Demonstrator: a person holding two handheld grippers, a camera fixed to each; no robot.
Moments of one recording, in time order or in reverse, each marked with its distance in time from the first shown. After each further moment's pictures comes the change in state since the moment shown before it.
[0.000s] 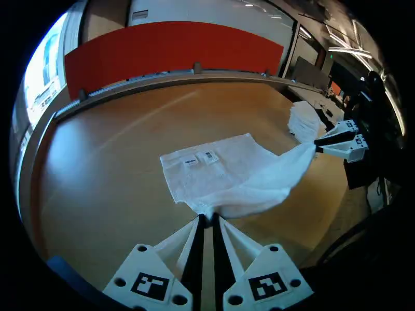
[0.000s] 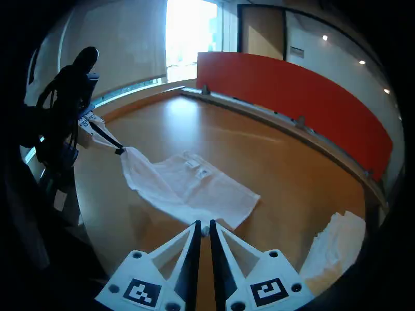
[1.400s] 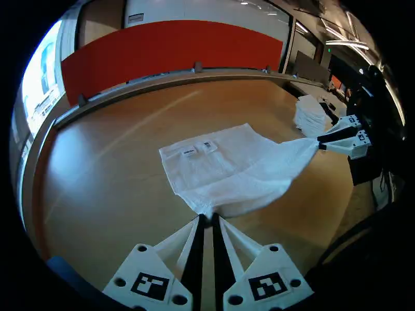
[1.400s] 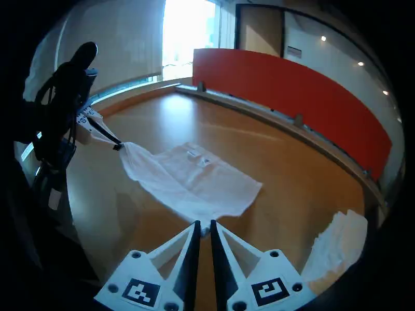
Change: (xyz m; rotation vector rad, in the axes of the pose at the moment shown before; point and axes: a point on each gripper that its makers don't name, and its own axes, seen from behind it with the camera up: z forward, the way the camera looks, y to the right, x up) left arm -0.002 -0.017 0.018 0.025 0.004 0.051; right arm -0.009 0.005 0.017 -0.031 0.000 -0.005
